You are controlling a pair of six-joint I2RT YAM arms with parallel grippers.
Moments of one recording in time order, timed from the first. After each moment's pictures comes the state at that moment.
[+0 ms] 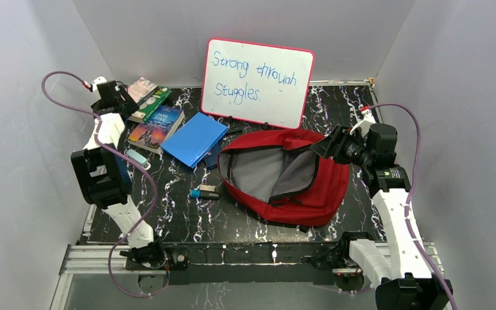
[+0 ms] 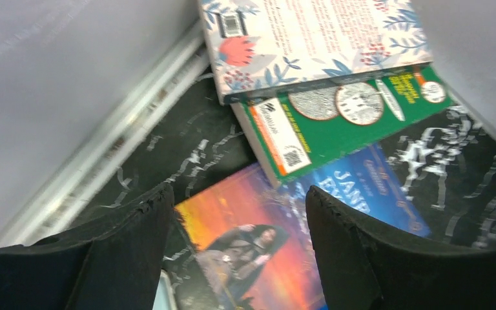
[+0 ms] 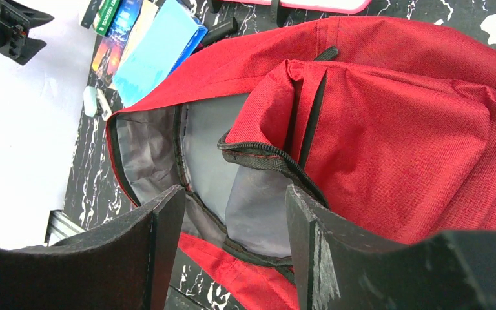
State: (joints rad) left arm 0.27 1.85 1.45 -0.22 -0.25 -0.32; right arm 0.03 0.87 0.87 -0.48 -0.52 0.44
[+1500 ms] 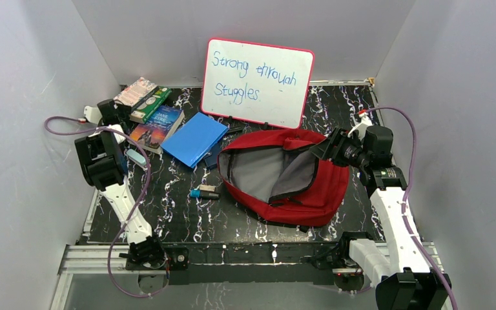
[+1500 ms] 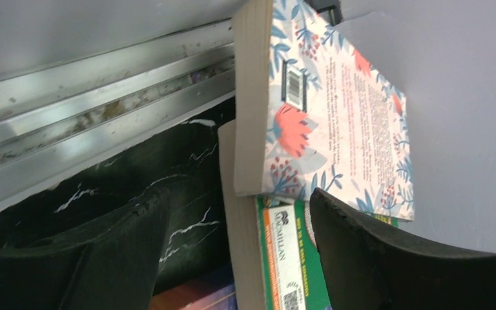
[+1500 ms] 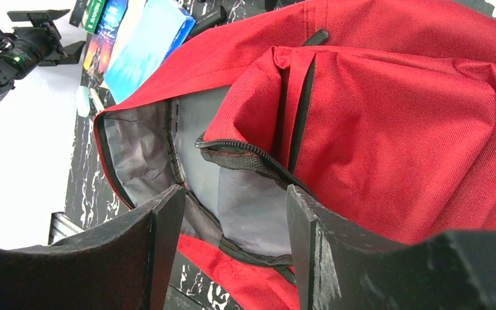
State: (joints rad) left arm 0.37 2.14 1.39 0.20 -0.17 -0.98; right arm 0.03 0.88 0.82 -0.45 -0.51 0.47
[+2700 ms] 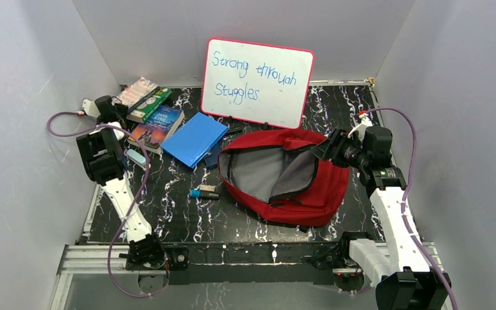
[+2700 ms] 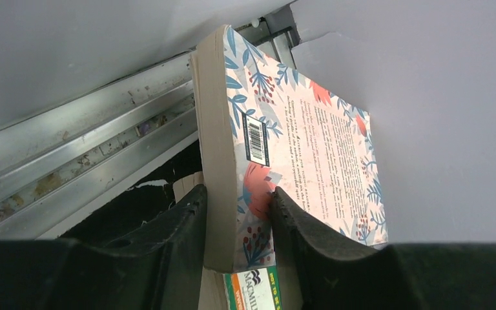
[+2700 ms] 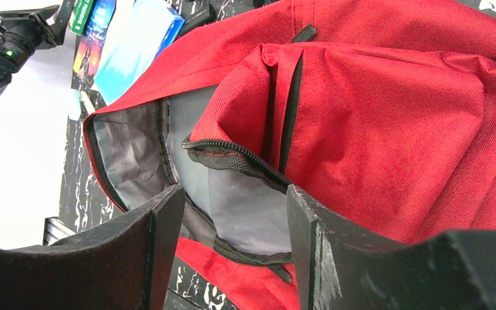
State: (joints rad) left arm 0.38 2.29 1.56 0.29 -0.10 -0.93; right arm 0.03 0.89 0.81 -0.46 -0.49 0.47
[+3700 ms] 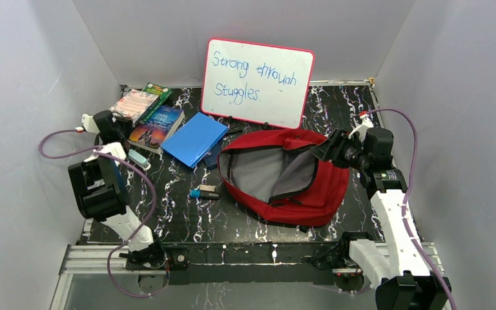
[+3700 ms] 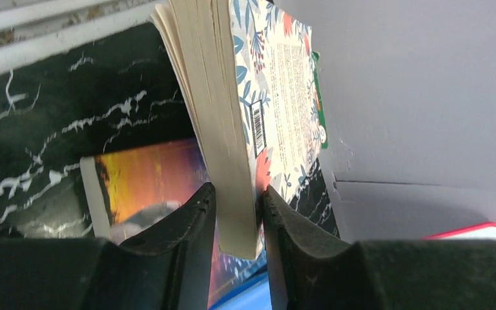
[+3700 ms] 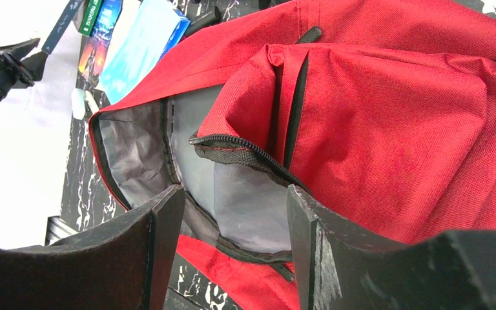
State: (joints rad) left arm 0.36 1.74 1.00 0.31 -0.03 -0.98; right arm 0.03 0.87 0.80 -0.46 -0.50 0.47
